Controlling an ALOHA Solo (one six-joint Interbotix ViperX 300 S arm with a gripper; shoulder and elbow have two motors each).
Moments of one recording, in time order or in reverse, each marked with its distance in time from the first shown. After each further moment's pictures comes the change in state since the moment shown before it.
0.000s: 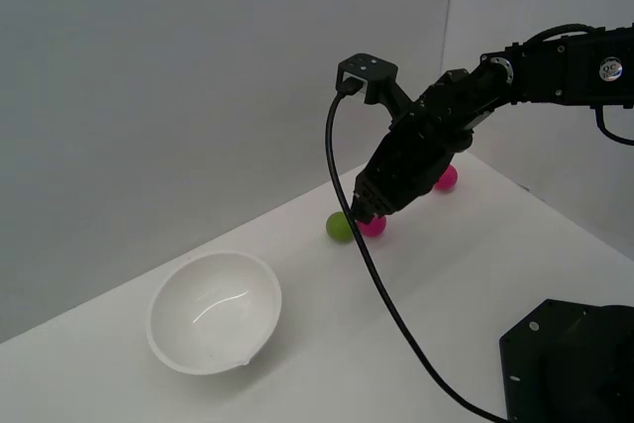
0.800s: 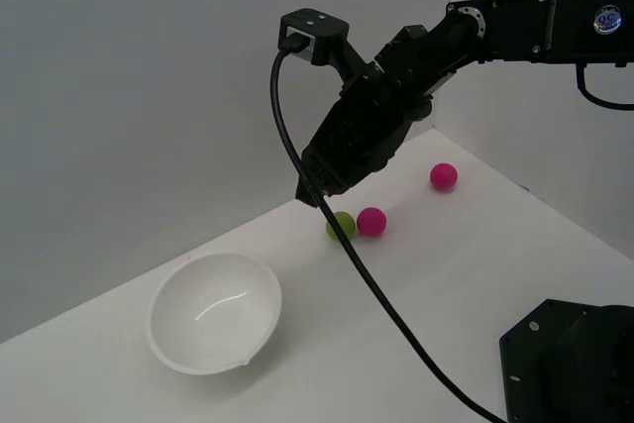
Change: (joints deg) arm -9.5 -1.7 -1.7 -9.1 -9.2 0.4 2.1 -4.7
